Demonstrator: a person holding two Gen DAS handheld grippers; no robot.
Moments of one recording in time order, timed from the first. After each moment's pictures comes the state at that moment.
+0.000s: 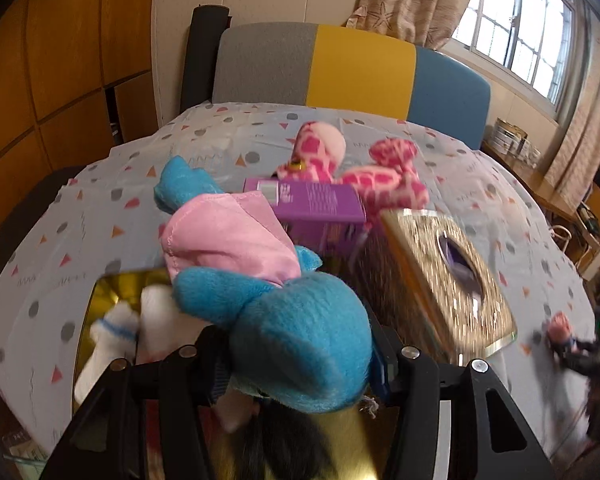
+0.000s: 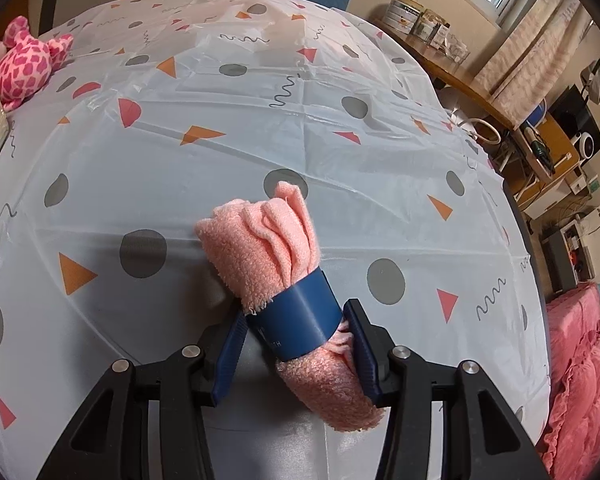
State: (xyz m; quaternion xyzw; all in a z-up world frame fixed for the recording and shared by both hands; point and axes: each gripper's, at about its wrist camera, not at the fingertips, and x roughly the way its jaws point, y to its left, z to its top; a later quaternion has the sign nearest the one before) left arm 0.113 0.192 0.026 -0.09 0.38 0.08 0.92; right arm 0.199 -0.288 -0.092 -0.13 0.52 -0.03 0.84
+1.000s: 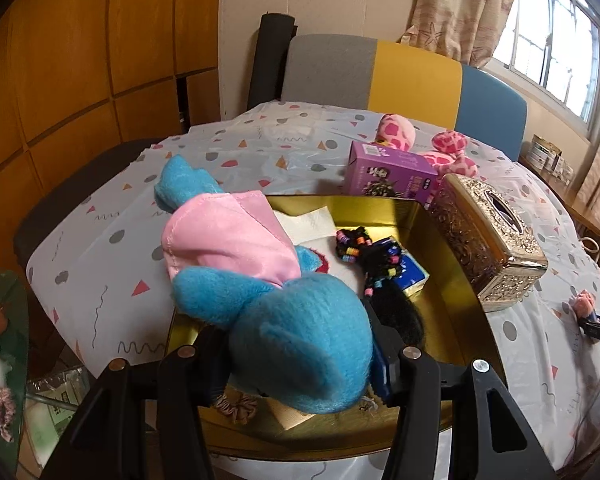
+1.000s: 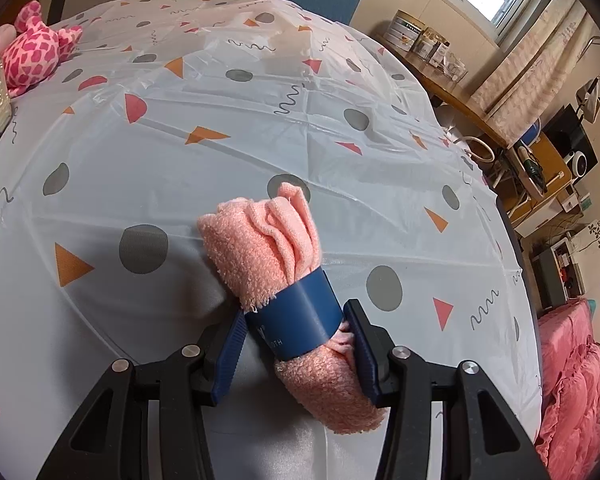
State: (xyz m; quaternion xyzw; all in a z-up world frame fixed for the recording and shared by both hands) left arm -0.023 0.230 0.004 -0.10 0.36 0.17 0.91; right arm 0.192 -0.282 -0.096 -0.16 0.50 -0.04 0.85
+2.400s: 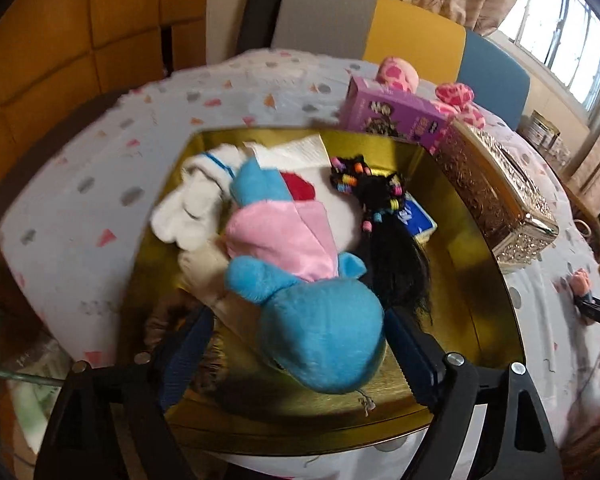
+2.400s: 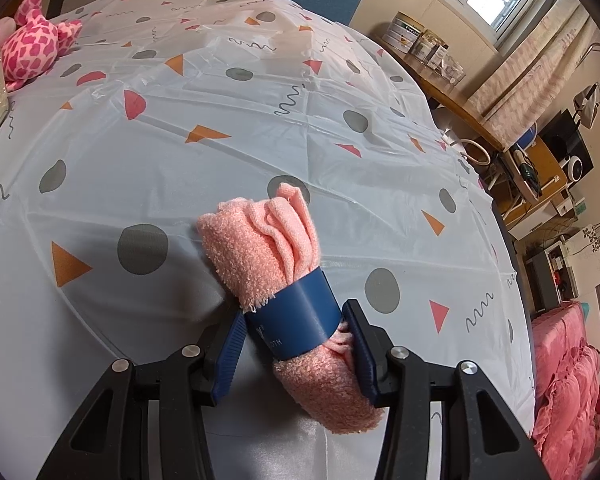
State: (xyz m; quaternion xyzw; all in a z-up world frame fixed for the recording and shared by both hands) left arm -0.006 0.231 -0.038 -0.14 0.43 0.13 0.88; right arm 0.192 -0.278 -0.096 -0.17 0.50 -0.05 0.85
